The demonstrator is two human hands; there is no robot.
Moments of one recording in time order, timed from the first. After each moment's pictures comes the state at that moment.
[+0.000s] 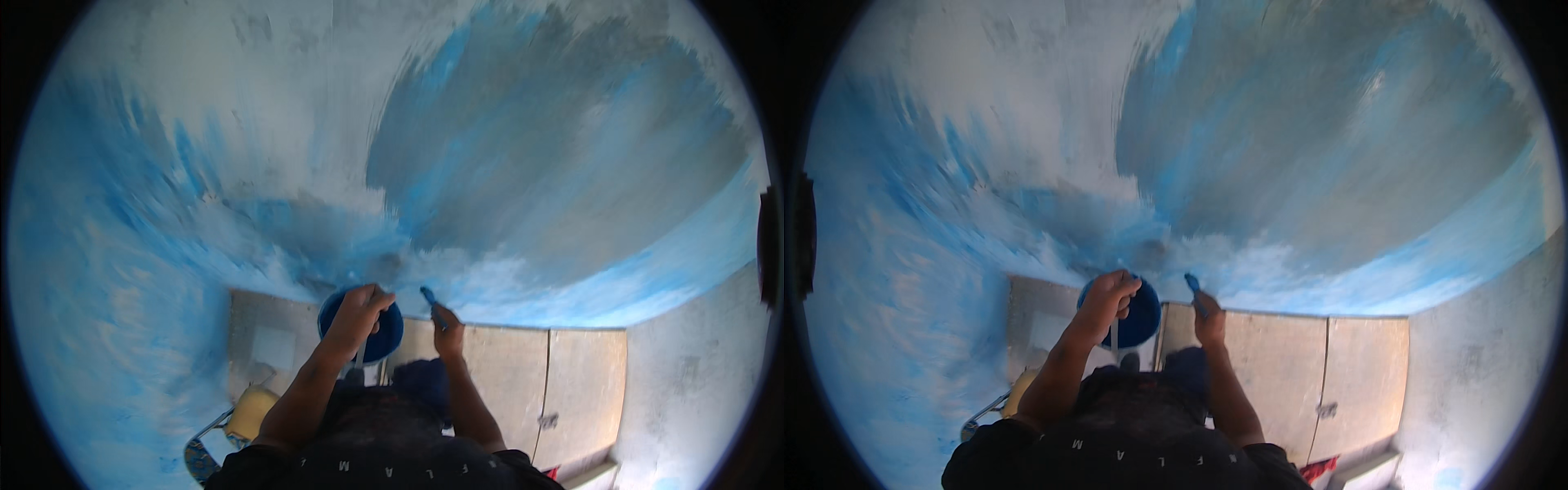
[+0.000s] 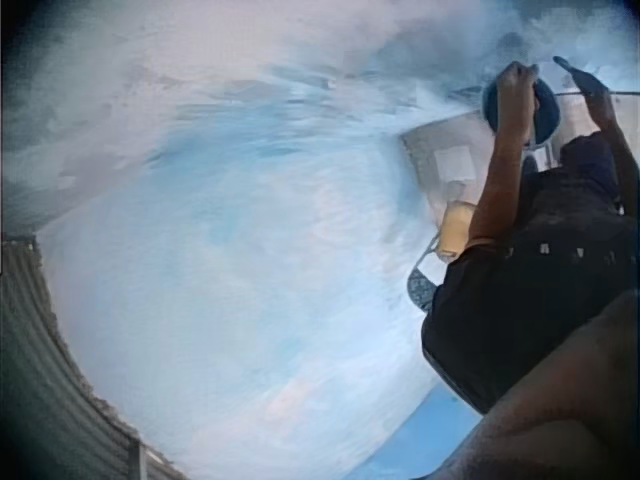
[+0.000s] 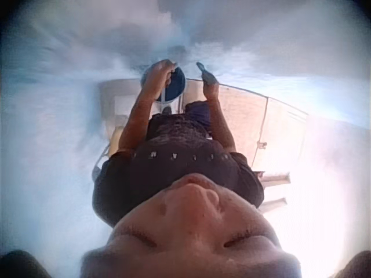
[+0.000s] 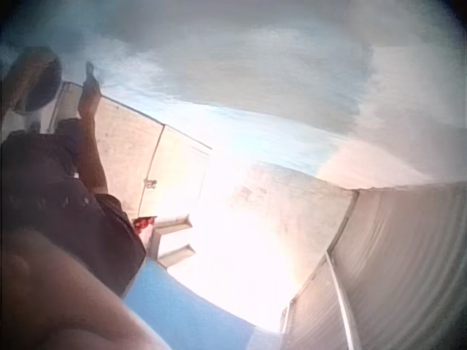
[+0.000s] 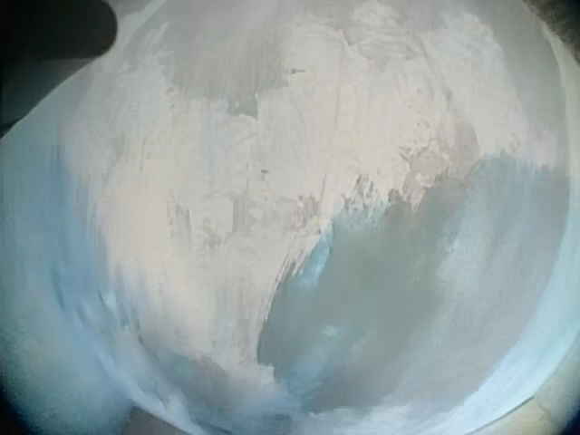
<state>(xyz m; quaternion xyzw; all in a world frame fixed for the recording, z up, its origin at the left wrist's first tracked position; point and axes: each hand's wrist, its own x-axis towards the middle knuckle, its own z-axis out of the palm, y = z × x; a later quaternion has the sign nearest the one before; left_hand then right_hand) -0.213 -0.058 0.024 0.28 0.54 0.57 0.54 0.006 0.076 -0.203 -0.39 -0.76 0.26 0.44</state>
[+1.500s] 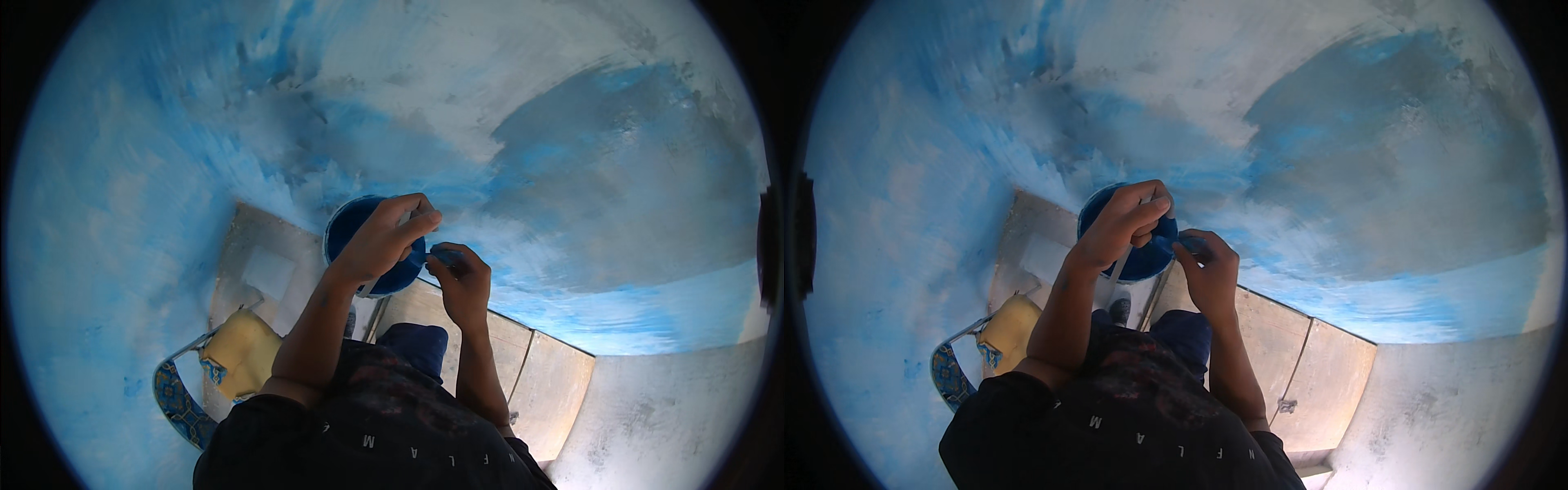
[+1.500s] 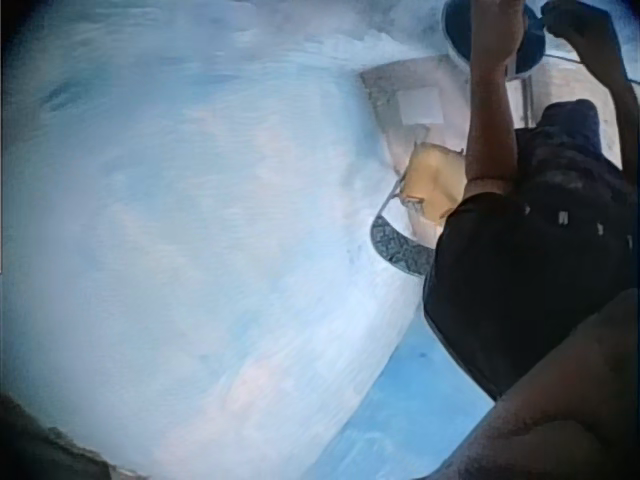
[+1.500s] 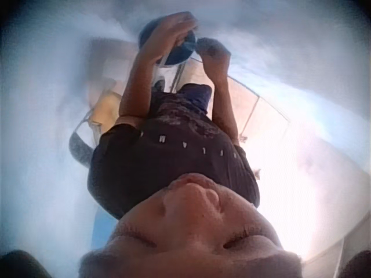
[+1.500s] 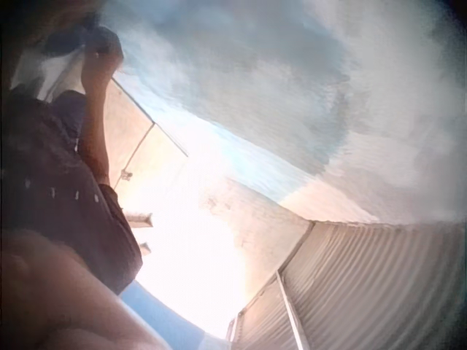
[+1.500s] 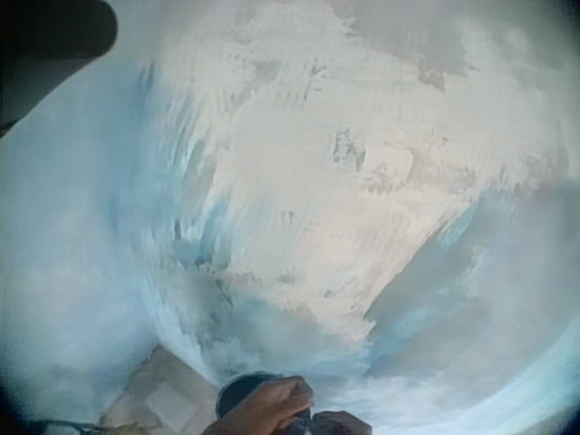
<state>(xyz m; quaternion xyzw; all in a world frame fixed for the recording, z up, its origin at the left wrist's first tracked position) -0.295 -0.130 0.037 0.41 0.45 0.66 0.44 -0.120 -0.042 -0.002 -0.29 -0.75 0.50 0.32</state>
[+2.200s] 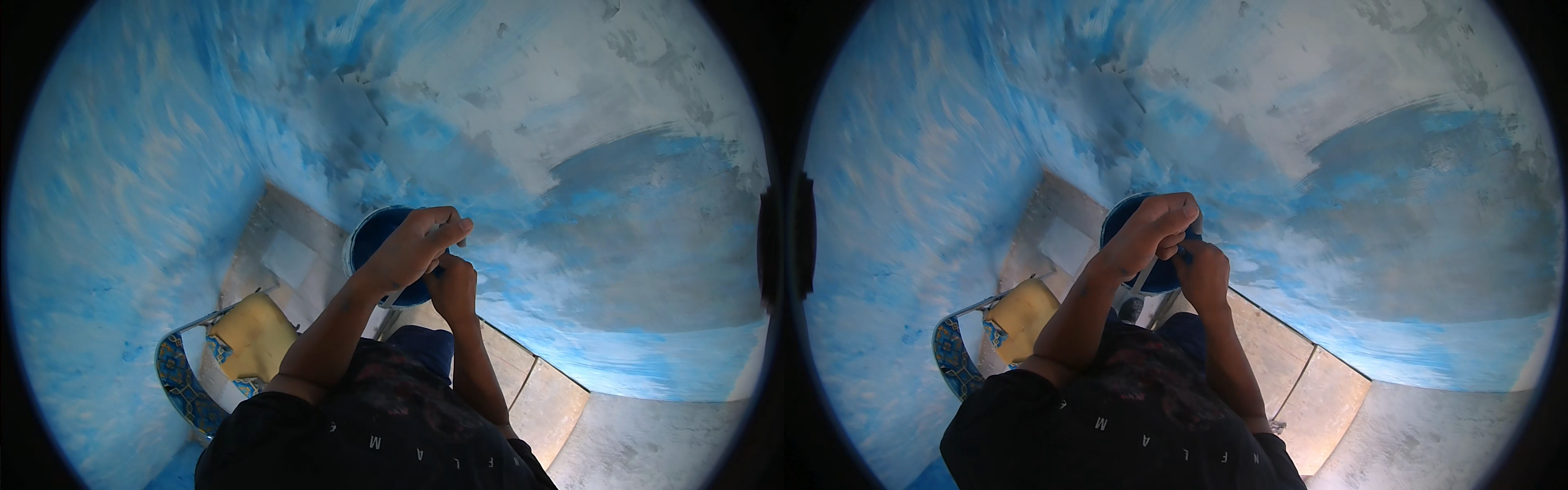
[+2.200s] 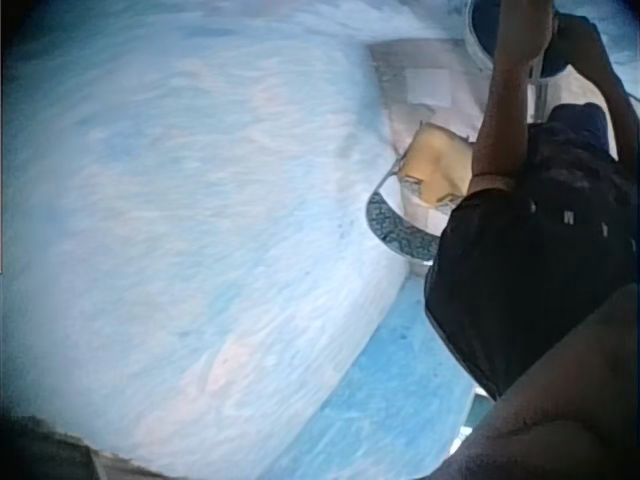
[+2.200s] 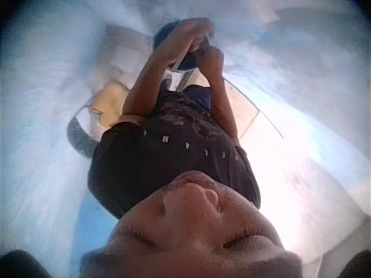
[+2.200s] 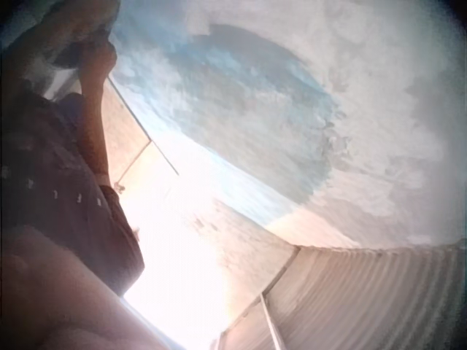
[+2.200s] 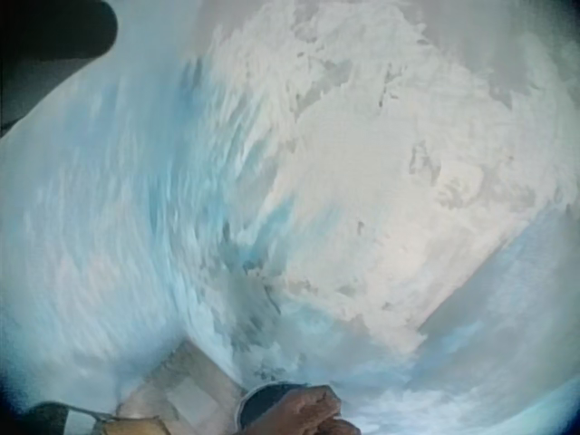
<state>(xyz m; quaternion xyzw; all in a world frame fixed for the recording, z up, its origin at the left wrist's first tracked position) -0.319 -0.158 0.030 0.36 0.43 0.70 0.44 -0.187 -0.054 -0.038 -0.24 -0.92 0.25 0.18</state>
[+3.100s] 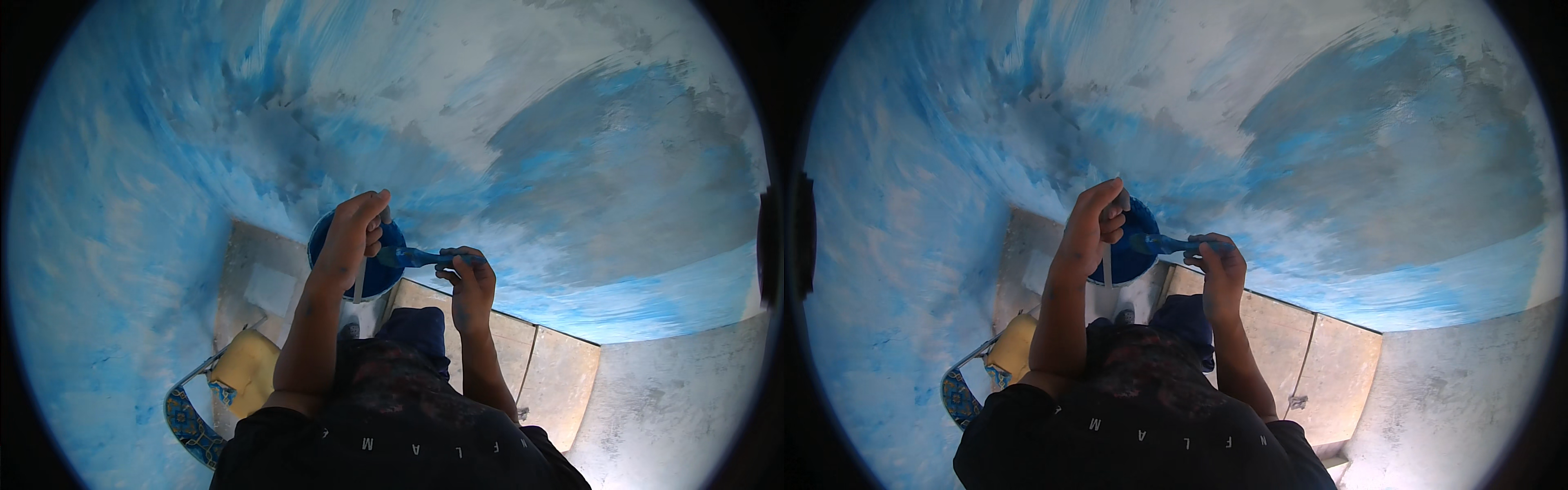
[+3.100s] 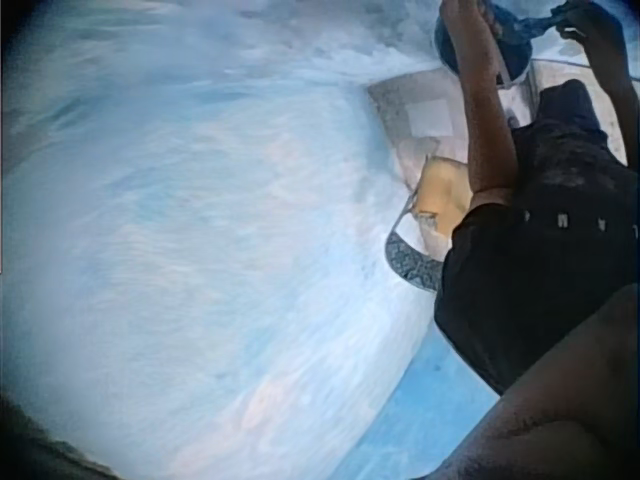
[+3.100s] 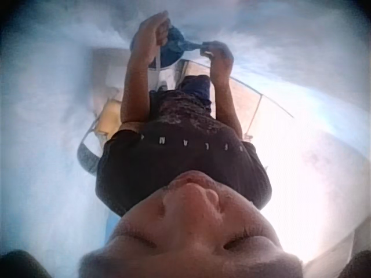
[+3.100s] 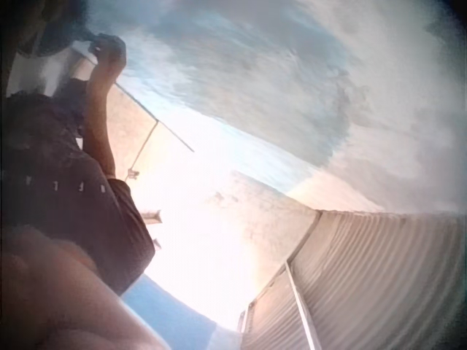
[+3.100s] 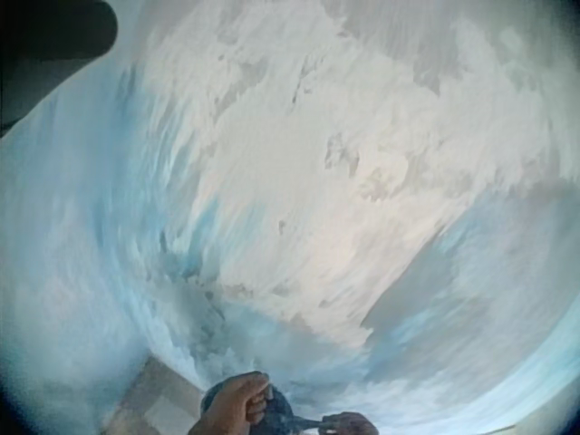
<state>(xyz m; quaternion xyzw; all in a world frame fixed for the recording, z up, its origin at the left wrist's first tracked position) -0.326 -0.131 0.031 0.21 0.44 0.74 0.46 -0.121 -0.026 -0.025 -0.27 -0.51 0.70 0.42</state>
